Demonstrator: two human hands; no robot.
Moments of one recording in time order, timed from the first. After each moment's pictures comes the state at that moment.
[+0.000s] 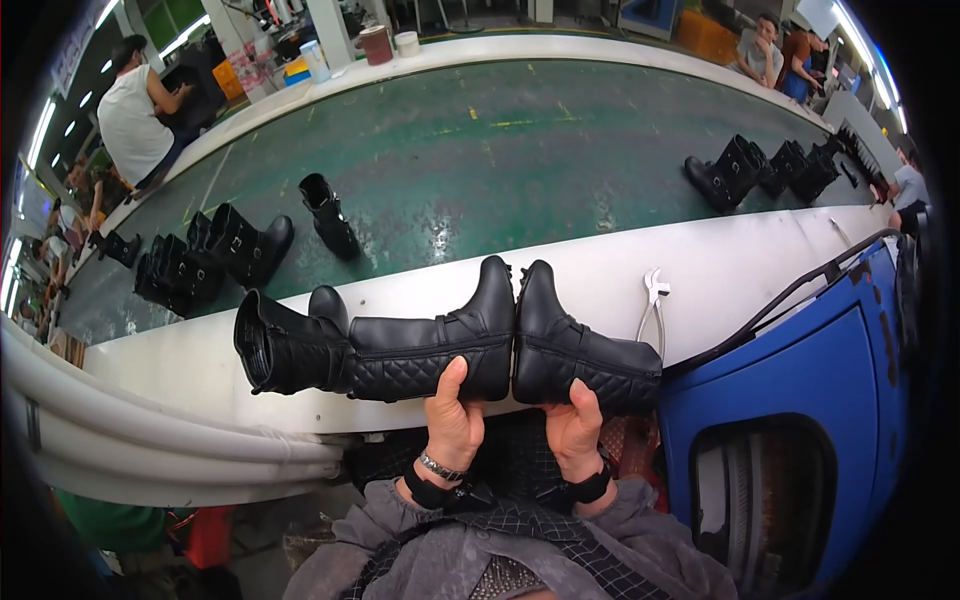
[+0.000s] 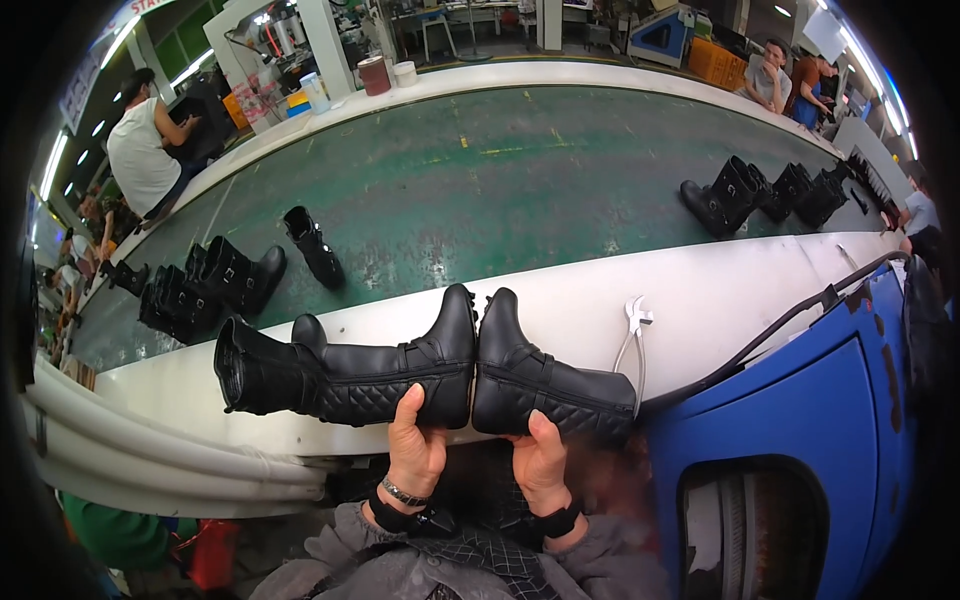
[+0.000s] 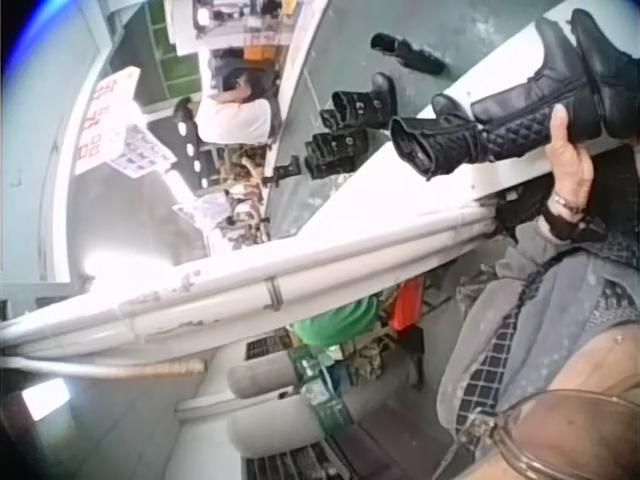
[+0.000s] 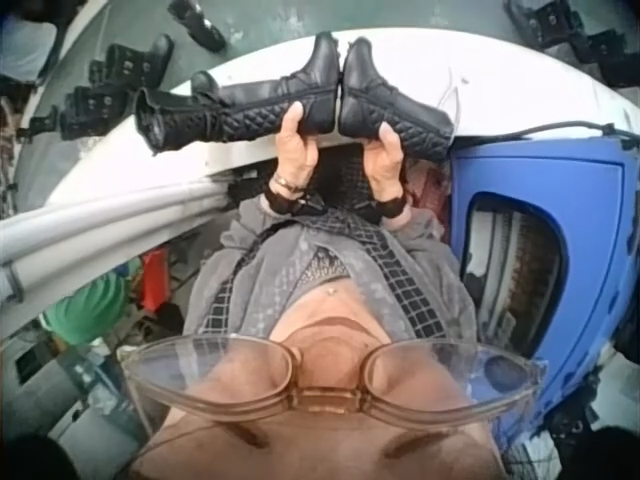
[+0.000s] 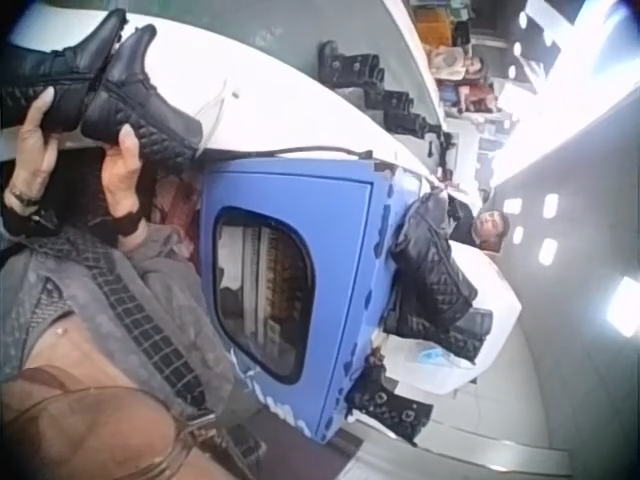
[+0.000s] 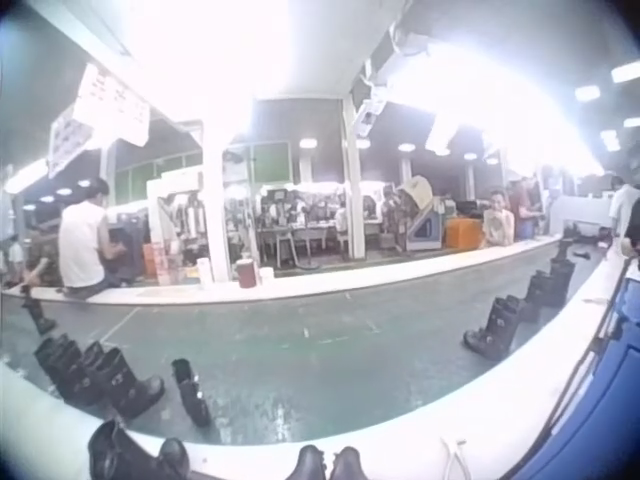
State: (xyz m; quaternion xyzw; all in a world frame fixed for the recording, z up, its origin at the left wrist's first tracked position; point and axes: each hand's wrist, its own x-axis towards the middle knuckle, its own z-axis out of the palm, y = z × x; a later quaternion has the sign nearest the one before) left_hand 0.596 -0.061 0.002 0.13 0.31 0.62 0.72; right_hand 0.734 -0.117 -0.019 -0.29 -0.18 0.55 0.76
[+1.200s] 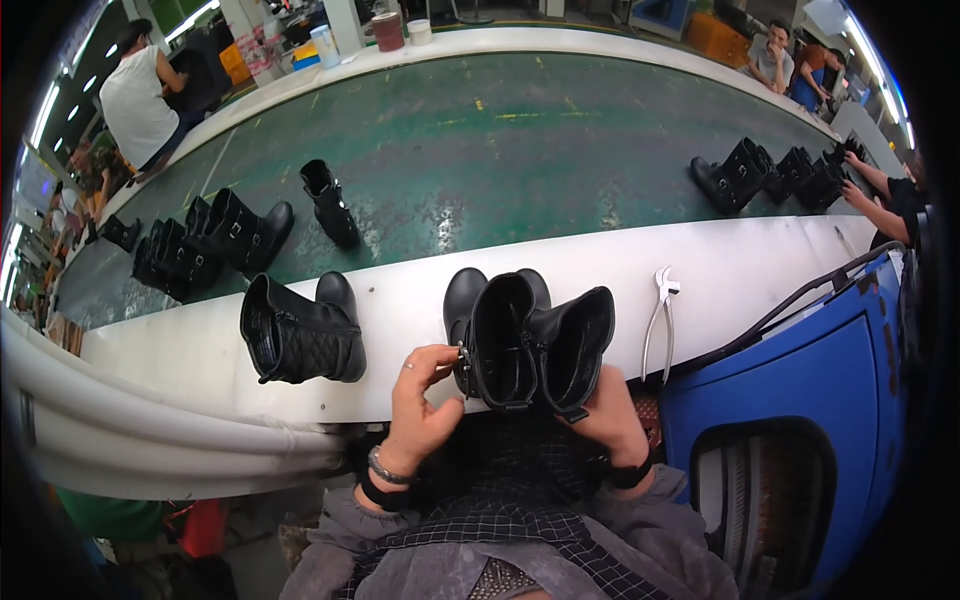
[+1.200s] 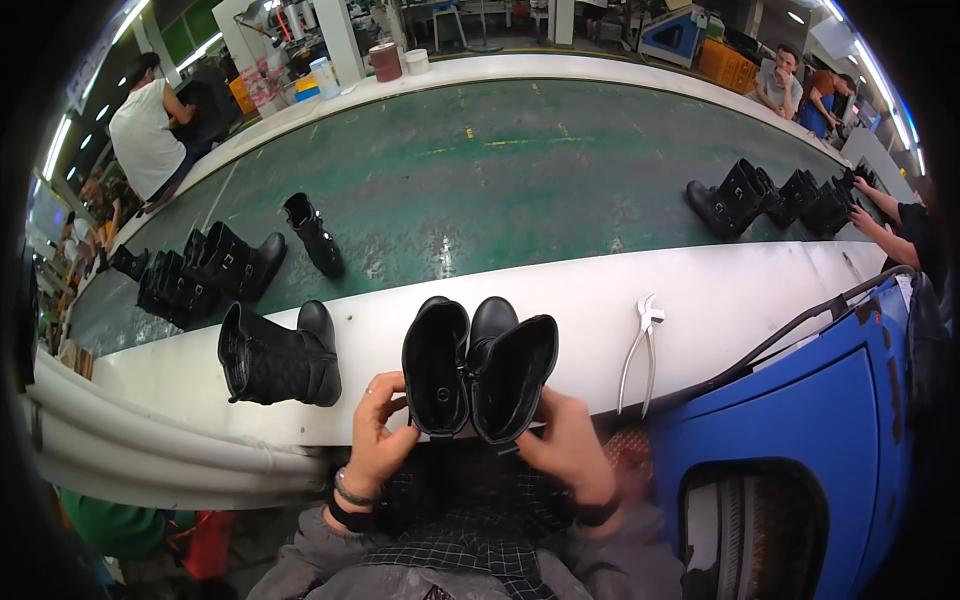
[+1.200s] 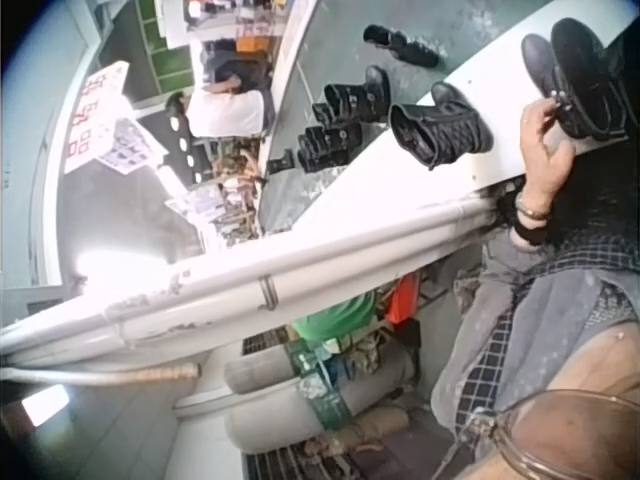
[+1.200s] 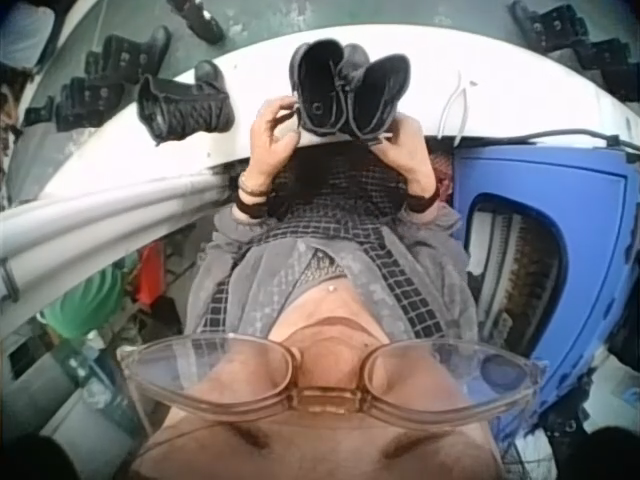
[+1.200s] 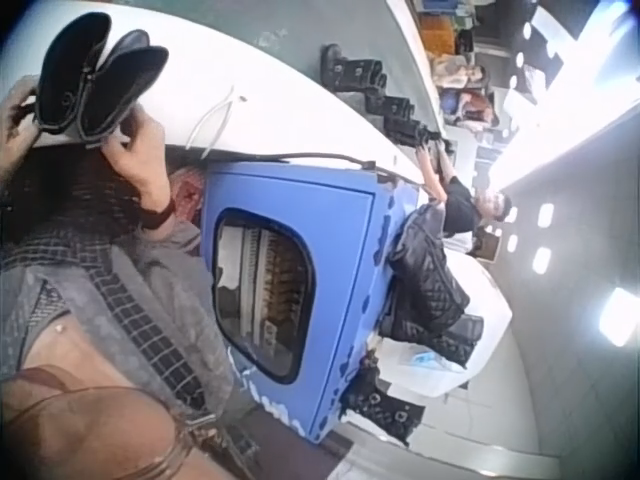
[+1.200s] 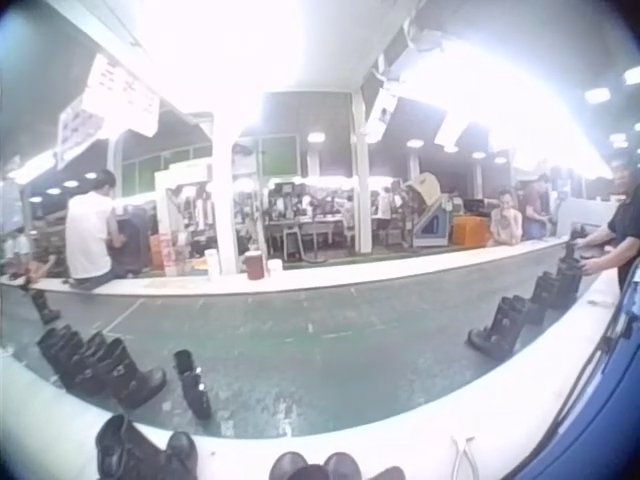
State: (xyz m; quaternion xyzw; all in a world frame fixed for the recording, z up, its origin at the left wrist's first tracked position) left_hand 0.549 -0.056 0.034 0.67 0.38 0.46 0.44; right_hand 0.791 -0.114 0.060 -0.53 -0.56 0.46 0.45
